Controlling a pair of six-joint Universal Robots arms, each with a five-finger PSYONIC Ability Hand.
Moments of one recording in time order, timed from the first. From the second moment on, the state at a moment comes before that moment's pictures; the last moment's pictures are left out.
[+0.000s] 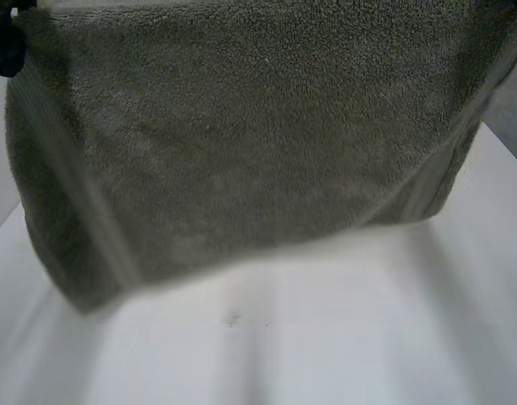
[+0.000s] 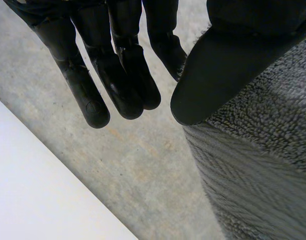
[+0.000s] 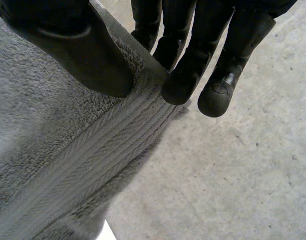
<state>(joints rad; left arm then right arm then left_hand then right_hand) 4.38 -1.38 -1.49 3.24 -1.62 3.68 1.62 -1.66 1.01 0.50 1.03 2.64 1.18 1.22 1.22 1.22 1.02 1.32 1.33 1.34 1.34 1.17</state>
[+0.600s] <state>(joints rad) 4.34 -2.10 -0.77 3.28 -1.64 3.63 1.81 -0.84 0.22 0.36 1.33 2.59 1.19 1.22 1.22 1.22 1.03 1.33 1.34 1.34 1.34 1.17</state>
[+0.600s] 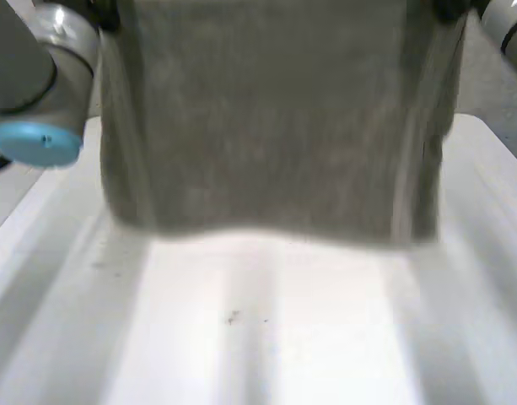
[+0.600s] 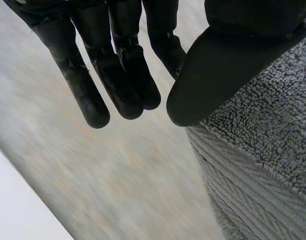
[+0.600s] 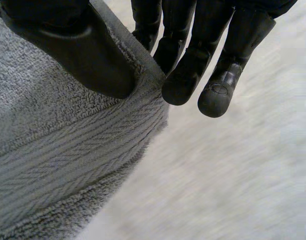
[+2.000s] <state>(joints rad) 4.42 -2.08 -1.65 3.57 -1.64 3.62 1.80 -0.84 1.25 0.10 1.24 2.52 1.20 1.22 1.22 1.22 1.03 0.97 0.98 0.97 0.97 0.80</state>
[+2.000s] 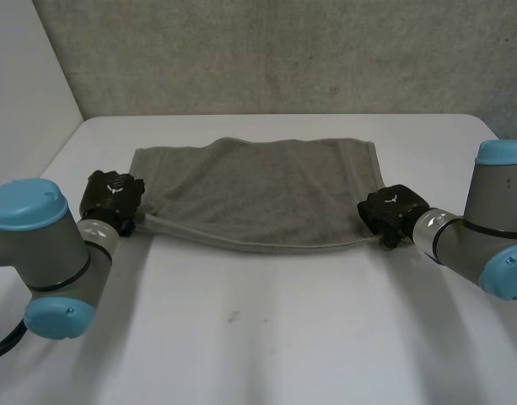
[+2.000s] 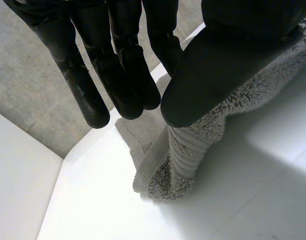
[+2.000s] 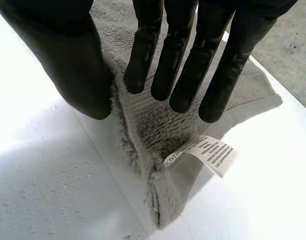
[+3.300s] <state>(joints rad) 4.49 -2.16 -1.46 3.32 -1.22 3.70 1.76 -0.88 1.32 0.08 1.22 2.45 0.44 0.44 0.44 0.44 0.26 1.33 1.33 1.34 1.34 1.16</state>
